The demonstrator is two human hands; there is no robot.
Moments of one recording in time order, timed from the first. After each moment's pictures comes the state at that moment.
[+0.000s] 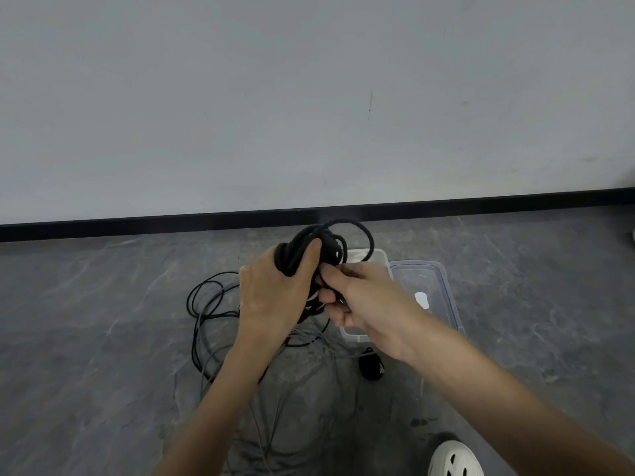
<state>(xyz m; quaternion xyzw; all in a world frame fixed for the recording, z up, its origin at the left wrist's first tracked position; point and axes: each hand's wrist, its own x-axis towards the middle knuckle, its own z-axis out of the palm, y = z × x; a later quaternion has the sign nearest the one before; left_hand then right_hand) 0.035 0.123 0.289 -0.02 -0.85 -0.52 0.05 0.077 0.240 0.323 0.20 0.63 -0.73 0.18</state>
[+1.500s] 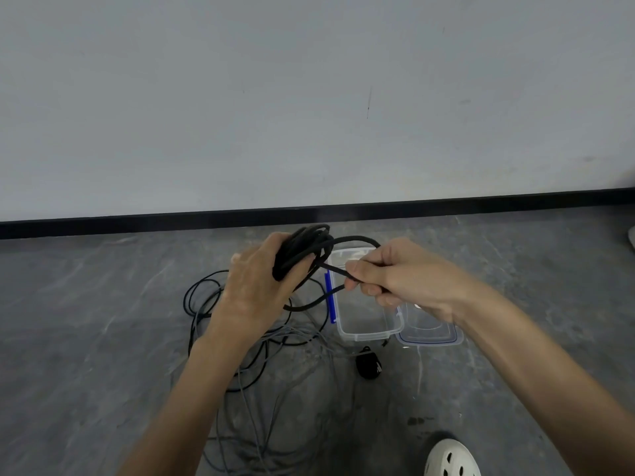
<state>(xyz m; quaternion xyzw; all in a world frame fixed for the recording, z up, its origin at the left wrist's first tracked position) 0.022 0.098 0.287 -0.19 -0.90 -0.38 0.09 0.065 0.296 0.333 0.09 0.79 -0.56 0.23</state>
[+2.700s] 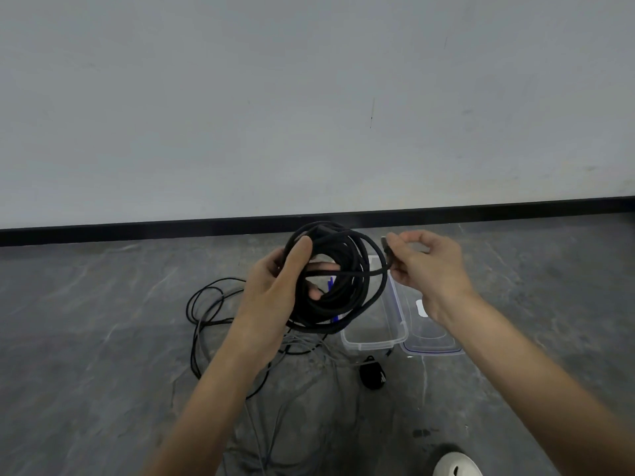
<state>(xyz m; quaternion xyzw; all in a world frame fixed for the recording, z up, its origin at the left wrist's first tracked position) 0.035 0.112 0.302 -0.02 -0.61 -0.77 -0.19 0.047 0.304 0.303 0.30 0.65 -0.69 -0.10</state>
